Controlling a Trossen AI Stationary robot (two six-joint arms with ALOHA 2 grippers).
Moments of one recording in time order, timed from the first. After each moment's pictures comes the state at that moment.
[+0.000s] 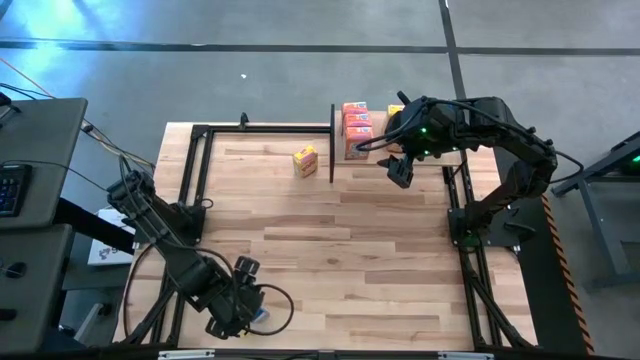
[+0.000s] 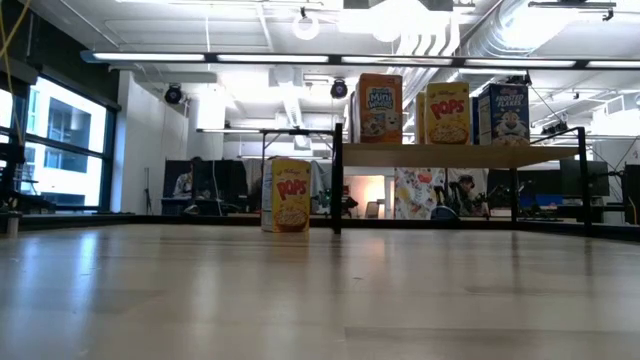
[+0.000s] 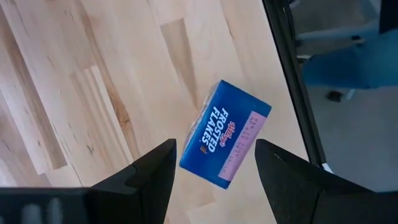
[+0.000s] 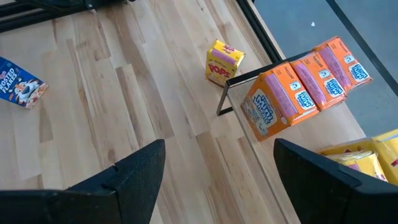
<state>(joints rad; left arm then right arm) -0.80 1.65 1.50 -1.15 -0.12 -0.44 -0.09 1.54 2.14 -1.50 0.18 0.20</state>
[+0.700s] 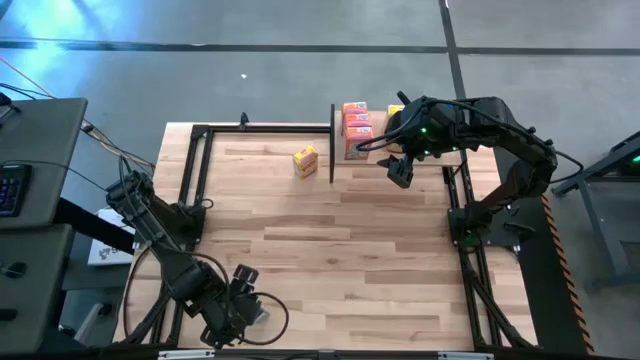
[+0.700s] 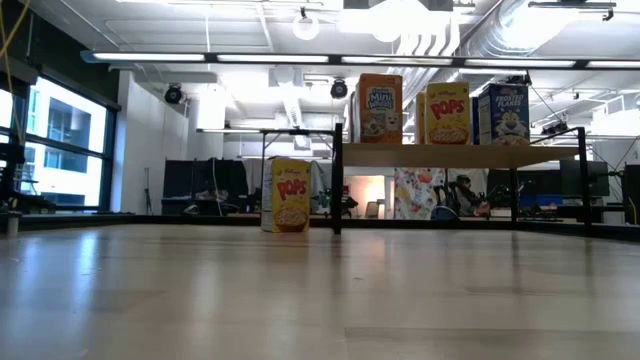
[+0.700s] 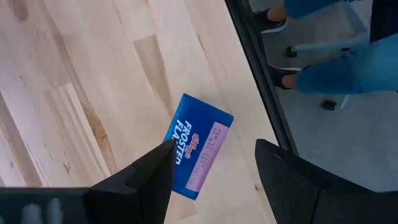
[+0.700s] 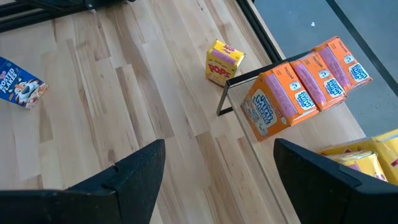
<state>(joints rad) -0.83 1.65 1.50 -1.08 -0.10 -0.44 -0.09 1.54 2.14 -1.50 0.18 0.20</state>
